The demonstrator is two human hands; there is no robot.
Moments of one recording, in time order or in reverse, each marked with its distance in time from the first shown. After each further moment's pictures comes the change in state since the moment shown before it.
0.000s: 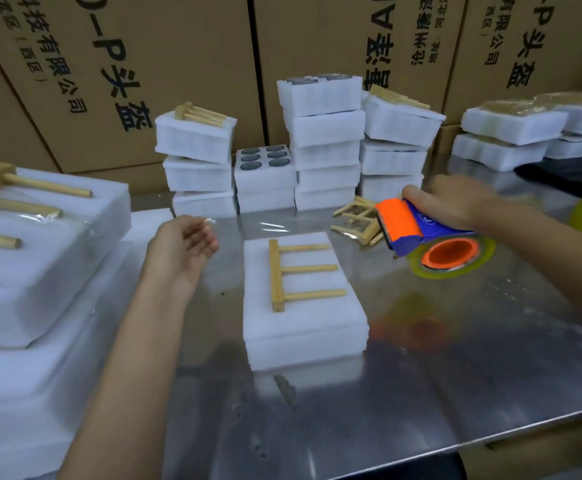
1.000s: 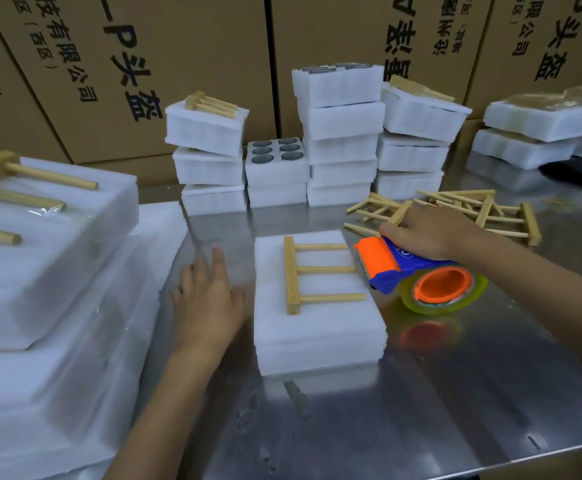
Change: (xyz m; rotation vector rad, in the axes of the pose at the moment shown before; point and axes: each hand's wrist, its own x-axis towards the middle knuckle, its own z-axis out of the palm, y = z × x) left_hand -0.027 -0.063 -0.027 1.762 0.062 0.384; right_hand -0.001 -0.046 0.044 -0.051 -0.095 -0.103
